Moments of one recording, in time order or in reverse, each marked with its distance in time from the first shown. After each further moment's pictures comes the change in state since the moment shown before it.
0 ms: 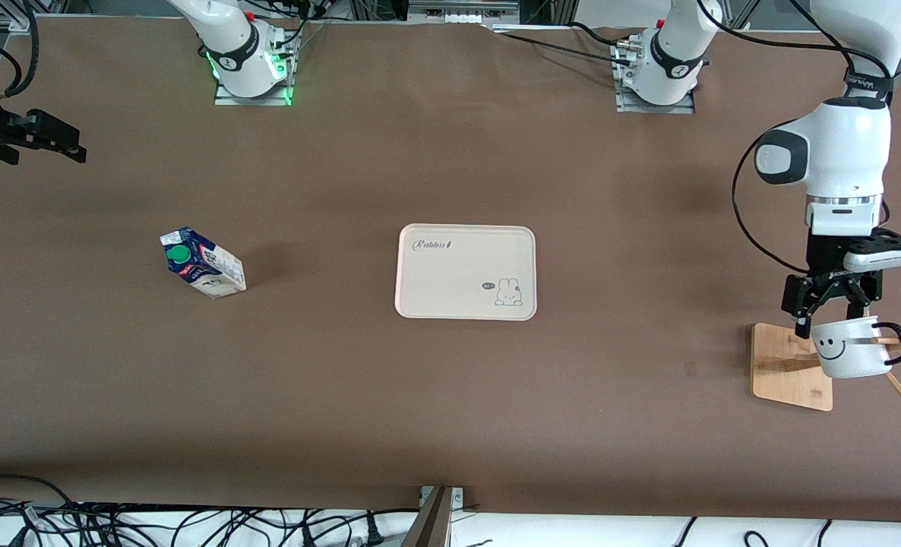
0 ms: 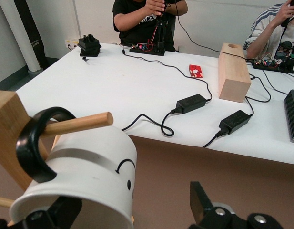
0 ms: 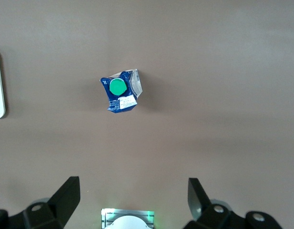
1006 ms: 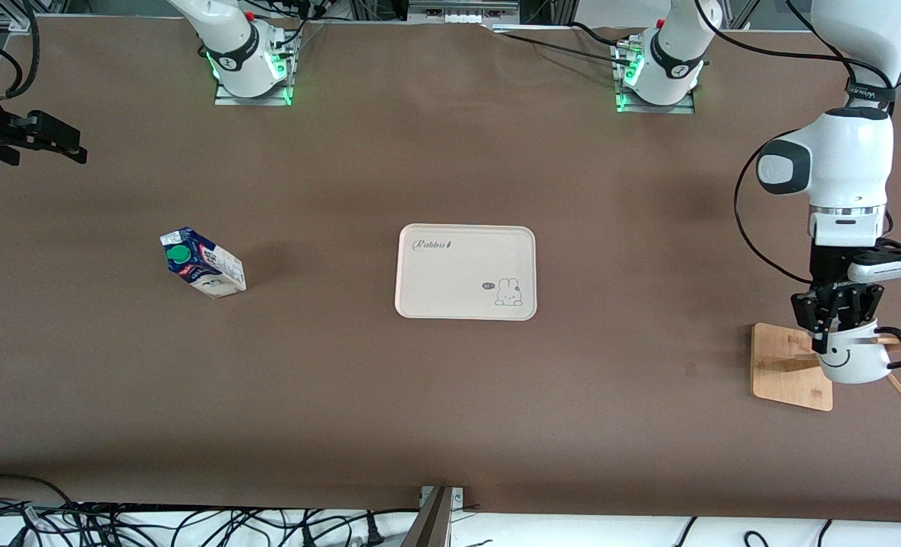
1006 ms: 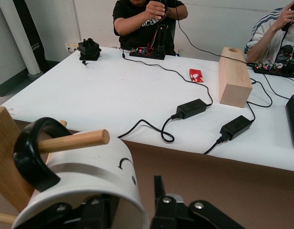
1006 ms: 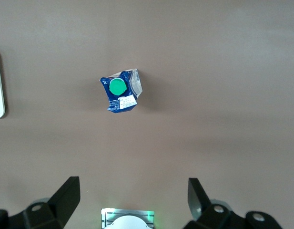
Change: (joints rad) left arm 0.002 0.027 0.000 0.043 0.000 0.000 0.000; right arm 0.000 0.003 0.000 0.000 0.000 0.000 0.000
